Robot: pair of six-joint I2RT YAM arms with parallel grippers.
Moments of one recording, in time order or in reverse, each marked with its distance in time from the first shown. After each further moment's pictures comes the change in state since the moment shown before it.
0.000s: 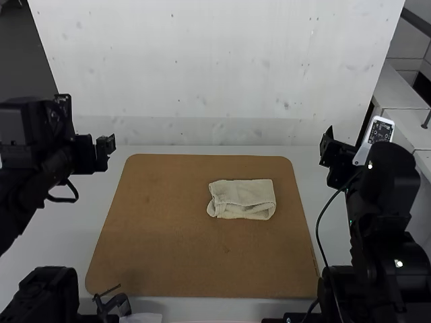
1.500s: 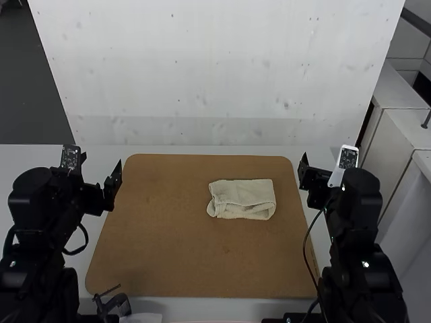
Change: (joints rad) left arm 0.005 -0.470 -0.444 0.244 0.060 0.142; right arm 0.000 0.007 -0.296 0.242 -0.161 -0.003
